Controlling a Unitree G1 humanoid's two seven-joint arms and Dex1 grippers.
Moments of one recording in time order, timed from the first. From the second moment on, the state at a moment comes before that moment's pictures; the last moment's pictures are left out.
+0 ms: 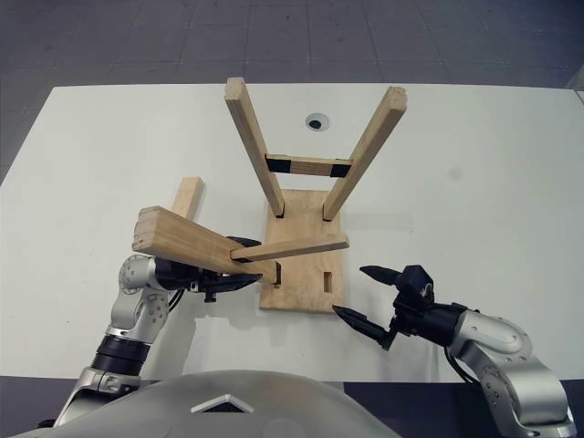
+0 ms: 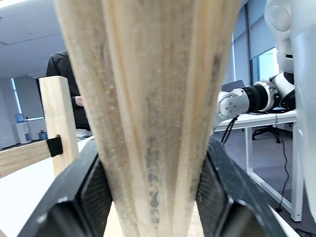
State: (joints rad) left arm 0.04 0.22 -0.20 0.05 -0.58 -0.31 -1.43; right arm 0.55 -0.77 -0.15 -0.46 0.61 0.37 0.90
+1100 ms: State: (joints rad) left arm -0.06 0.30 -0.24 0.22 -0.59 -0.23 -1.49; right arm 0.54 -0.73 -0.23 -0.56 0.67 0.45 0.86
